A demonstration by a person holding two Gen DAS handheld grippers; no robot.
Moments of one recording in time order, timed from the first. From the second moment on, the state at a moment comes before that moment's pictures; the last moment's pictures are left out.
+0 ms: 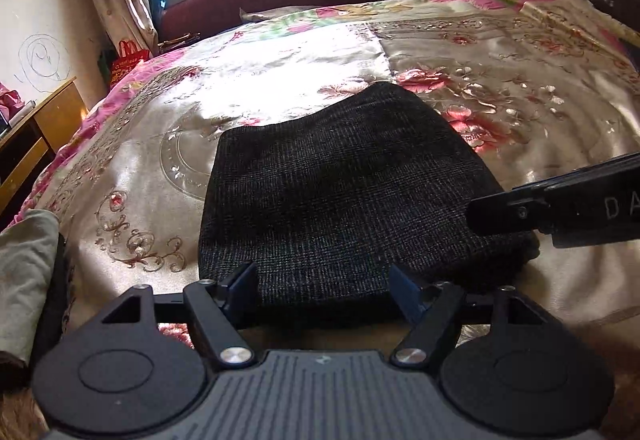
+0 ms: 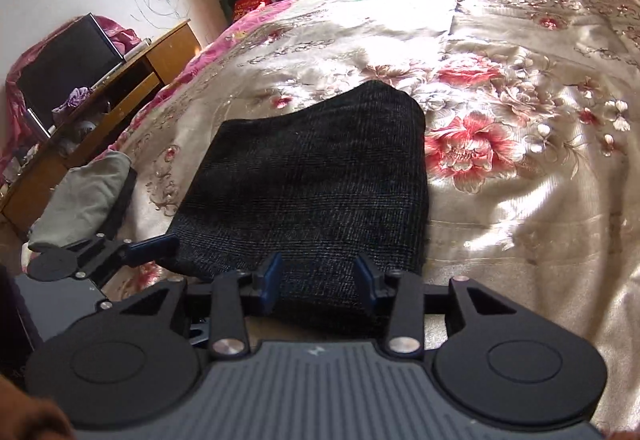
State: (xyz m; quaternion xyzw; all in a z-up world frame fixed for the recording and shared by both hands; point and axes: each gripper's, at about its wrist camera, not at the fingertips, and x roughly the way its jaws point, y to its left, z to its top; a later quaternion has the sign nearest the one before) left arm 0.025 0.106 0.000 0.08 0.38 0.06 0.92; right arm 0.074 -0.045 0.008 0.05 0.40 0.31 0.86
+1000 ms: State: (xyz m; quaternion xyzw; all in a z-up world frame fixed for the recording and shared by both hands) left arm 0.017 0.111 -0.003 0.05 0.39 0.10 0.92; right arm 0.055 -0.051 -0.008 0.08 0.43 0.29 0.85
